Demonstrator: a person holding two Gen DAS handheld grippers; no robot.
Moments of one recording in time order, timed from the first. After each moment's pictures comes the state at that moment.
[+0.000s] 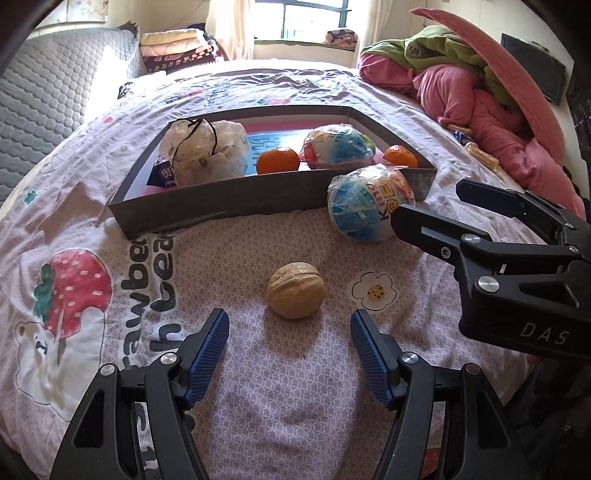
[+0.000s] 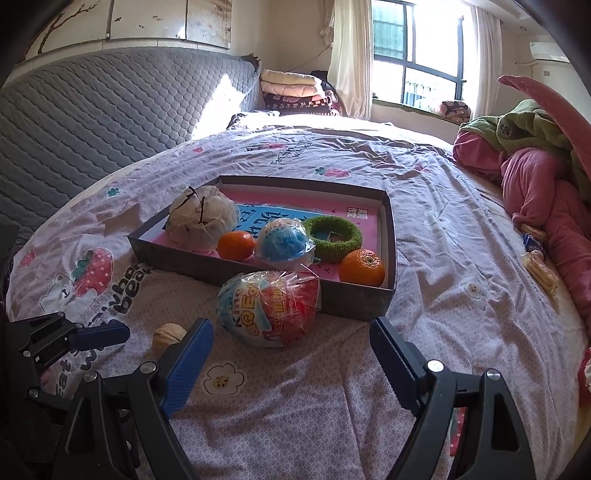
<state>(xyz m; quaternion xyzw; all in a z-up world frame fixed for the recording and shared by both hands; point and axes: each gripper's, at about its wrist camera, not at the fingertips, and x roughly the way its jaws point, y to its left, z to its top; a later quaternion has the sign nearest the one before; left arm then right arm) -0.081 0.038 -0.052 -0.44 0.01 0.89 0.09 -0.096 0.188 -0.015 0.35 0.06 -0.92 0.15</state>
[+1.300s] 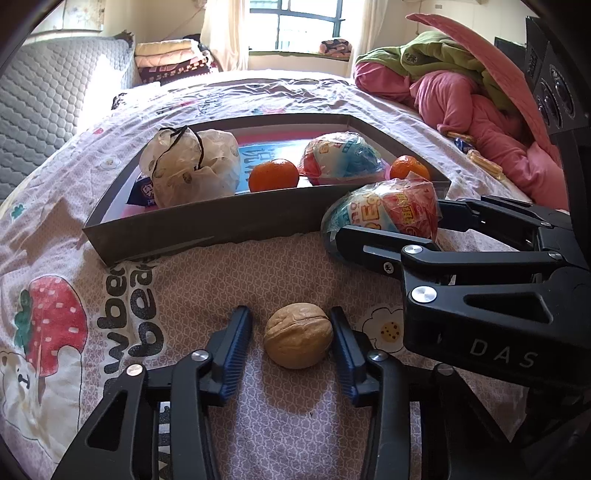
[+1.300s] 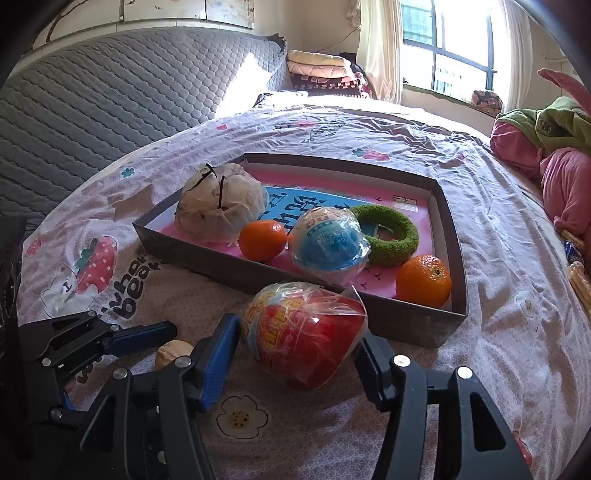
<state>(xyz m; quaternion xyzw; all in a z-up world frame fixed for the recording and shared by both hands) -0.109 0.041 -0.066 -0.42 0.01 0.90 0.10 -0.134 0.163 -0.033 0.38 0.06 -0.90 0.21</state>
